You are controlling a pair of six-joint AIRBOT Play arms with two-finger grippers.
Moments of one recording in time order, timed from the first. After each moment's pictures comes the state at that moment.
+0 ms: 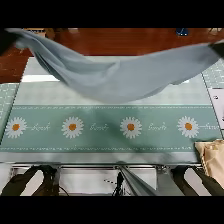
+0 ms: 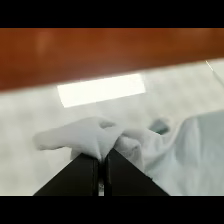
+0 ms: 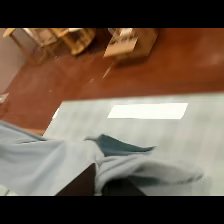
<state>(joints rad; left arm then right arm) 0.28 -0.86 1.40 0.72 -1.14 -1.08 -0.53 -0.92 1.27 -0.33 1.33 1.02</state>
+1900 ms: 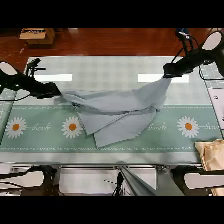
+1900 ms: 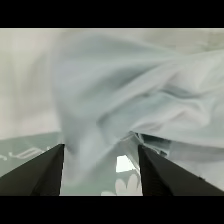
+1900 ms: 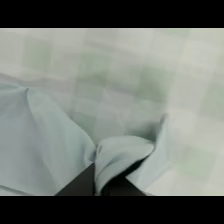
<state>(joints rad) 0.19 -1.47 1.19 1.14 -1.19 -1.28 0.00 -1.57 1.59 -1.29 1.30 1.35</state>
